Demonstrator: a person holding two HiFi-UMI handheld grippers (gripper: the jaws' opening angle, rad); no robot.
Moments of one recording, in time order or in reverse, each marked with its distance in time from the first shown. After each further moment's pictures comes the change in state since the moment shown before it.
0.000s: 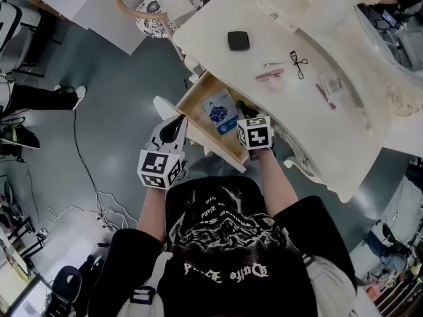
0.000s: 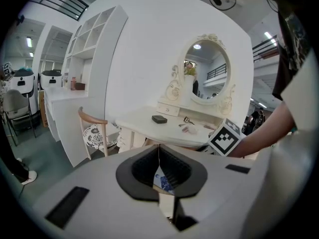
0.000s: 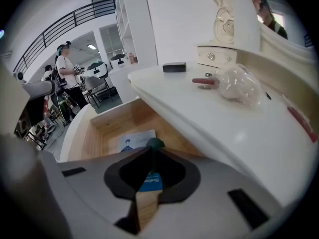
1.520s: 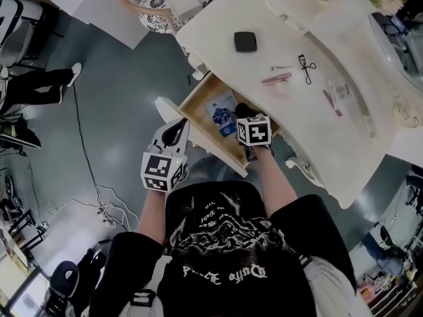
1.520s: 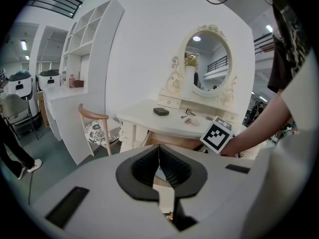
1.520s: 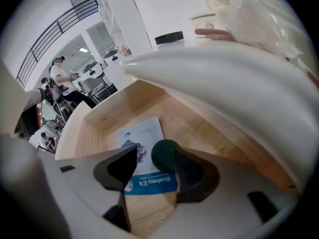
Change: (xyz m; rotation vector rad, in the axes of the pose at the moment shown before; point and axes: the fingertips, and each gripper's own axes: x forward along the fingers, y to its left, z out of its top) left arm 0.010 0.008 -0.017 0.033 0.080 0.011; right arm 0.041 0.009 -0.023 0.128 0.112 0.089
